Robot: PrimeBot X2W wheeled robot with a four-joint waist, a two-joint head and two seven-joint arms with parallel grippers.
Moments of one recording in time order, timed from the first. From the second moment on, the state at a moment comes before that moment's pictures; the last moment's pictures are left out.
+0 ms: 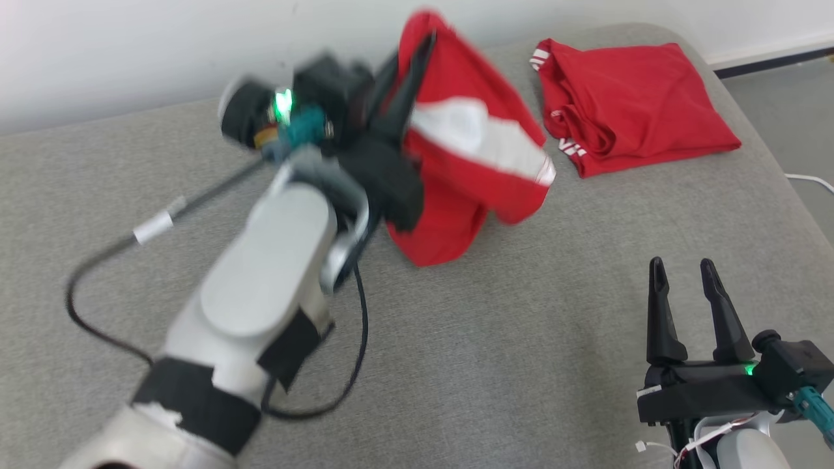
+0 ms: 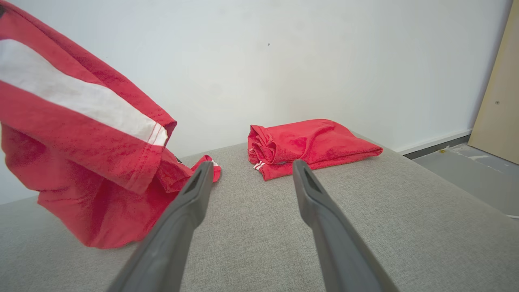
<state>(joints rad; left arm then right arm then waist) -1.05 0.08 -0.61 0.60 -0.47 -0.09 -0.15 -0.17 -0.06 -0.02 0.17 0.25 0.13 -0.26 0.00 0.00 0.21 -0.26</state>
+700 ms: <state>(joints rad) -0.48 0.12 -0.63 0.58 -0.55 0.00 -0.25 -0.16 -0.07 0.00 0.19 0.25 0.13 -0.26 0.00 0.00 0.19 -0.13</state>
